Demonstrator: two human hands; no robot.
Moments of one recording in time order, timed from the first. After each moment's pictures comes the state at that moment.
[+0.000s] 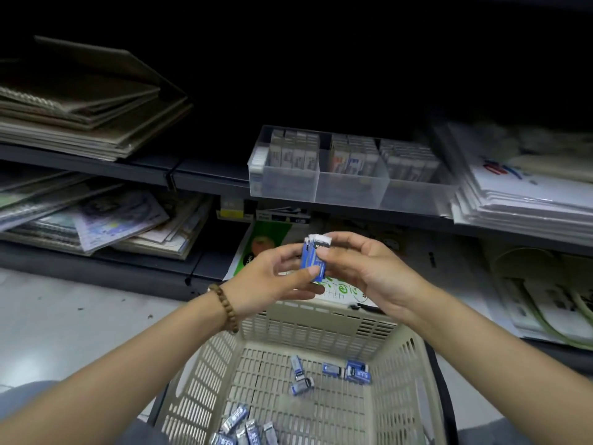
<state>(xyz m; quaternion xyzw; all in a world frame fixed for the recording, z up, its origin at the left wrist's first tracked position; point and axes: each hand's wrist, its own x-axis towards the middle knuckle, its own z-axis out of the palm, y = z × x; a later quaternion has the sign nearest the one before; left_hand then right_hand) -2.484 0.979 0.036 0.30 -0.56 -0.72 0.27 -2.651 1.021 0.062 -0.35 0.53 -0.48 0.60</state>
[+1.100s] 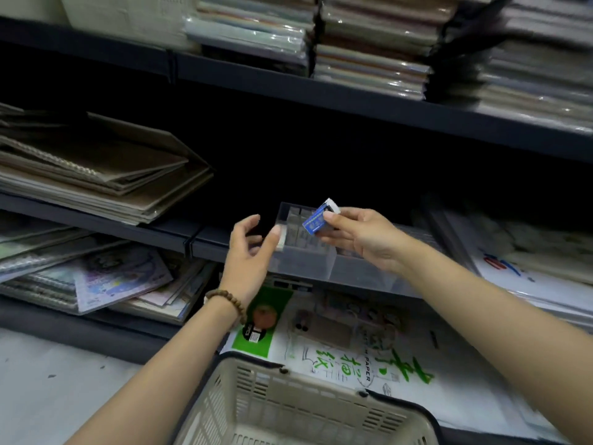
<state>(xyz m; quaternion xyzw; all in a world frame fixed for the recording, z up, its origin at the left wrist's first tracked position) -2.465 0.872 0.067 0.40 -0.57 -0.44 0.56 -2.648 0.894 0.147 -0.52 0.53 -0.48 0.47</state>
